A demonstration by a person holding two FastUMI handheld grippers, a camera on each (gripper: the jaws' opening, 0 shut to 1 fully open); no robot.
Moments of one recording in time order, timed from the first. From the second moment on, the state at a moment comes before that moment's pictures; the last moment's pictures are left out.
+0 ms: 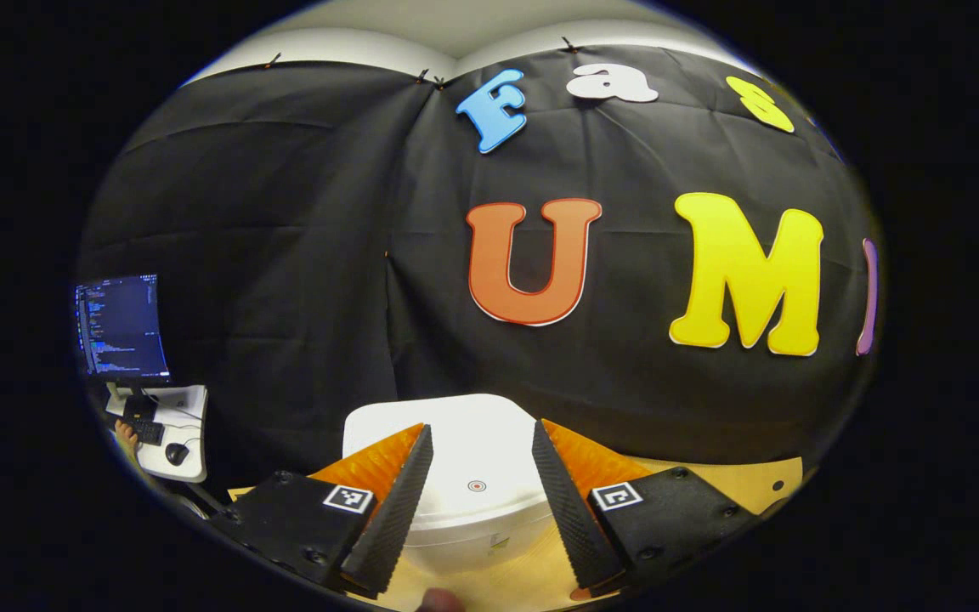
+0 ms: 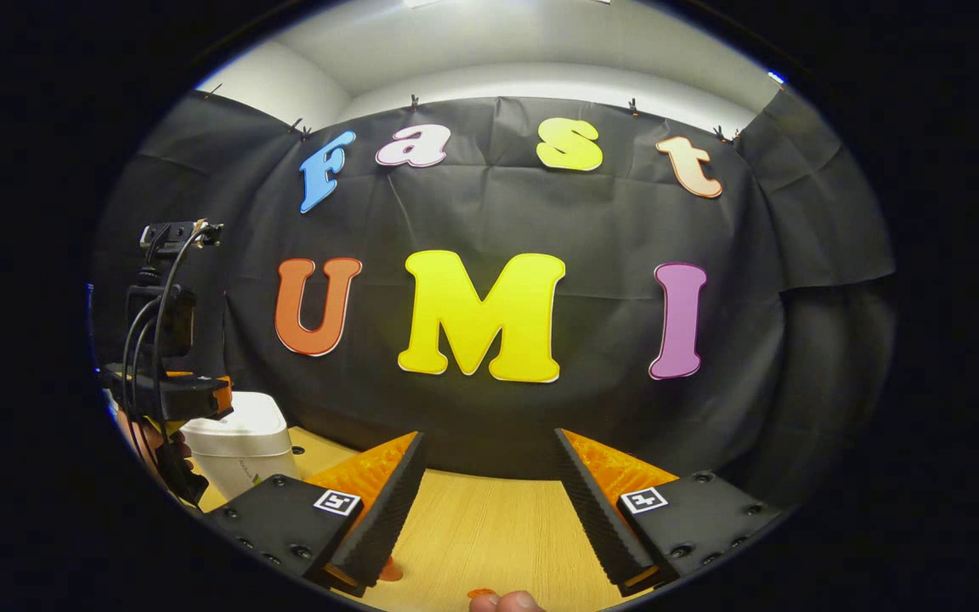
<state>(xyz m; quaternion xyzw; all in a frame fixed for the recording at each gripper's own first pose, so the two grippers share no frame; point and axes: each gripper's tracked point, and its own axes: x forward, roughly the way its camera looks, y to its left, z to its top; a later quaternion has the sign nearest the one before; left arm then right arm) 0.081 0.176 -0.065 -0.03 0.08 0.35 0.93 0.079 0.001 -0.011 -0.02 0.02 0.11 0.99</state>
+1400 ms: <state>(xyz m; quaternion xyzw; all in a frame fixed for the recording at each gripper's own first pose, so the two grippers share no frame) 0.094 0.199 -0.086 -0.03 0.11 0.37 0.92 0.103 0.016 -0.010 -0.01 0.01 0.14 0.99</state>
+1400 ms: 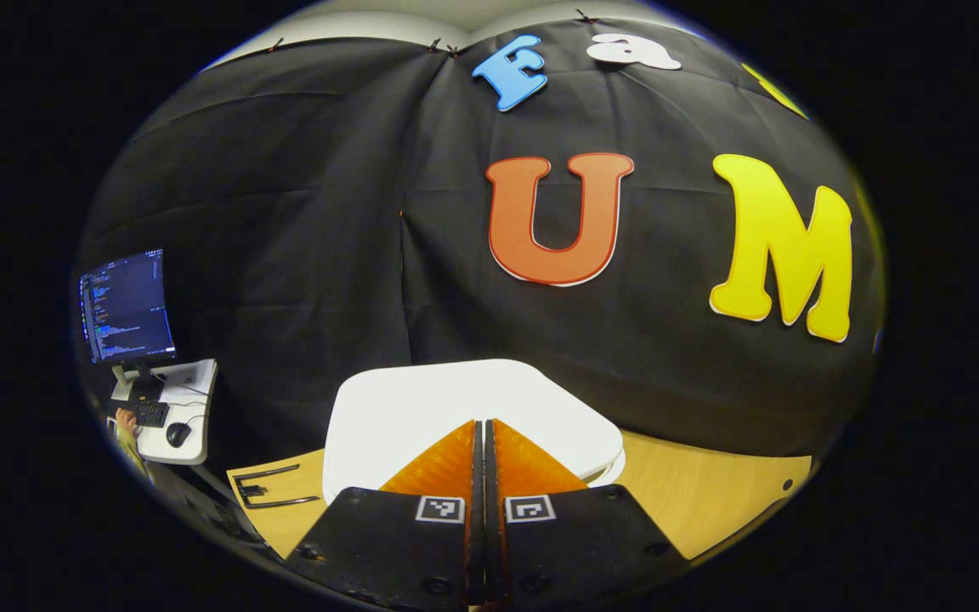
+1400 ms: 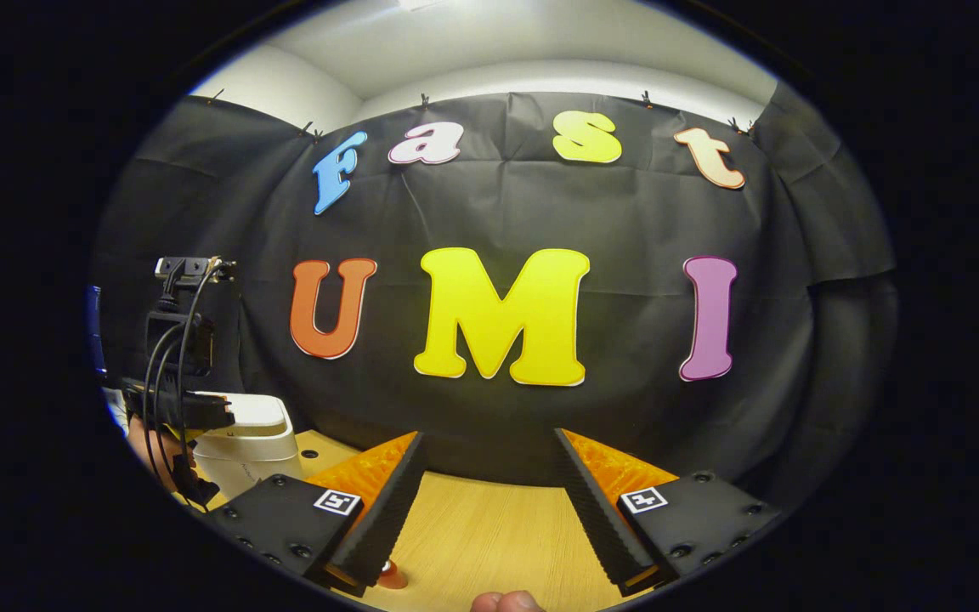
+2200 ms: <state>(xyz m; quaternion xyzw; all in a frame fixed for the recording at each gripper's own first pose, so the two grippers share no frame) 0.073 0.133 -0.009 -0.01 0.05 0.21 0.98 0.065 -0.020 0.022 -0.01 -0.03 0.07 1.00</state>
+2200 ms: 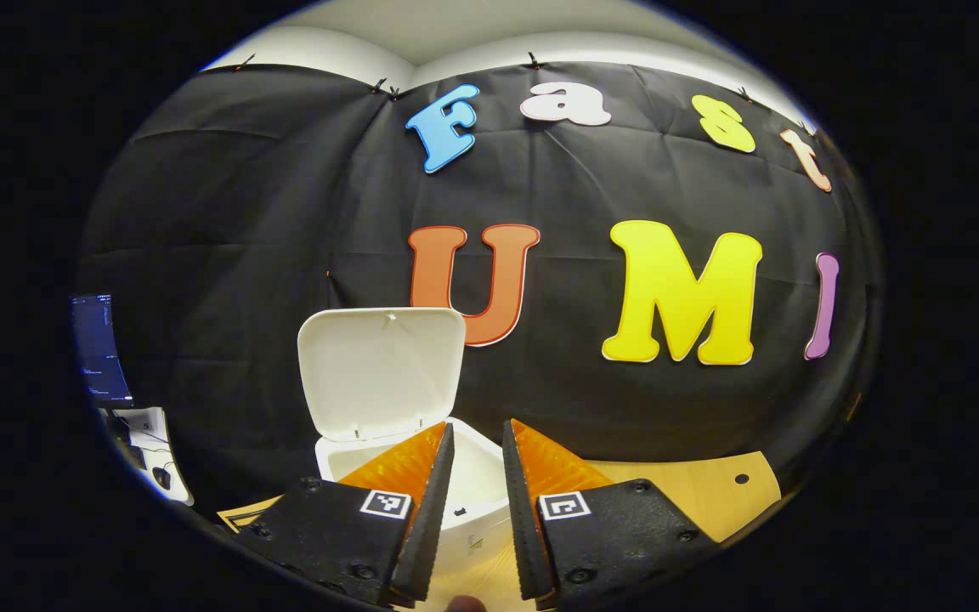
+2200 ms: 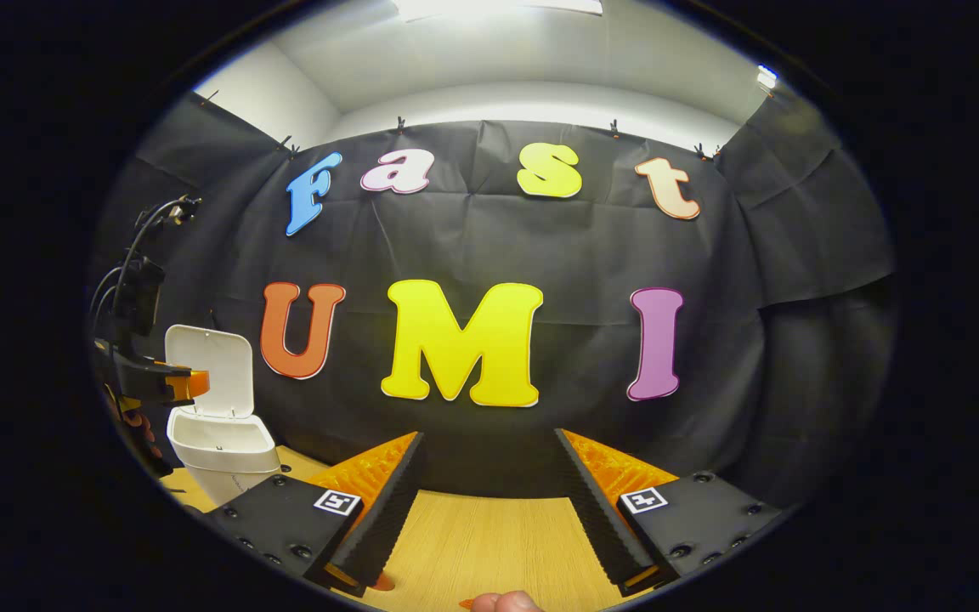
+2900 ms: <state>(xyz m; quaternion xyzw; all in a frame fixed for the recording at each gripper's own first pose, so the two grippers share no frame) 0.046 0.047 -0.014 0.01 0.01 0.06 1.00 0.048 -0.037 -0.038 -0.02 0.03 0.08 1.00</state>
